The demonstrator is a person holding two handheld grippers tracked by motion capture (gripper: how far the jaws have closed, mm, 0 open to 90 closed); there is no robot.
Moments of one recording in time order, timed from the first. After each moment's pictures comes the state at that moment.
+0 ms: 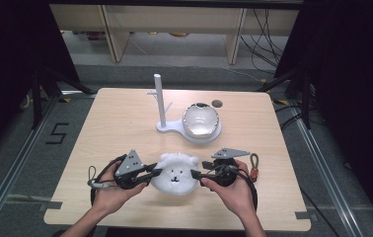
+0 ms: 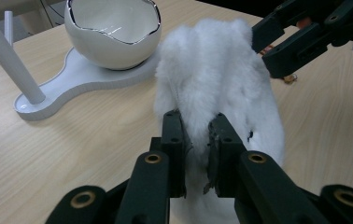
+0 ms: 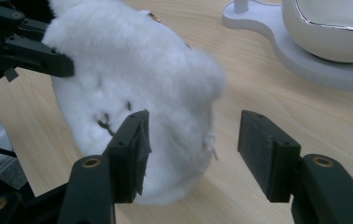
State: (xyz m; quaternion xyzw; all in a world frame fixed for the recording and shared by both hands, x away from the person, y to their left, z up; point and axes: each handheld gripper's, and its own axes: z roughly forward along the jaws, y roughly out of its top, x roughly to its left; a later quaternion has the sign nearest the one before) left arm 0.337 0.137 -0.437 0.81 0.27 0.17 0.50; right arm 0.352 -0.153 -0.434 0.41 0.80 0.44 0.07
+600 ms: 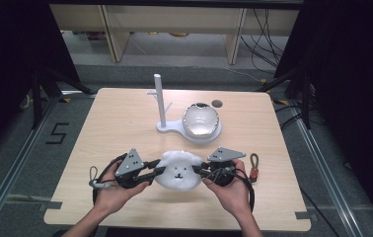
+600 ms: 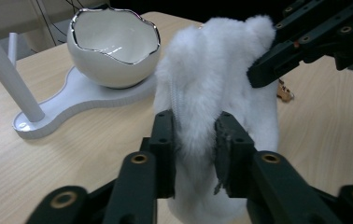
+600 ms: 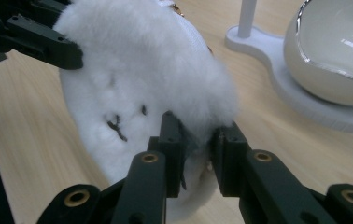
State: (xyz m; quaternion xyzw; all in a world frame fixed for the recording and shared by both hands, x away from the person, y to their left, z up) left arm 0.342 0.138 -0.437 0.79 0.27 0.18 0.53; right arm 0.349 -0.148 -0.430 0.35 0.81 0.45 0.13
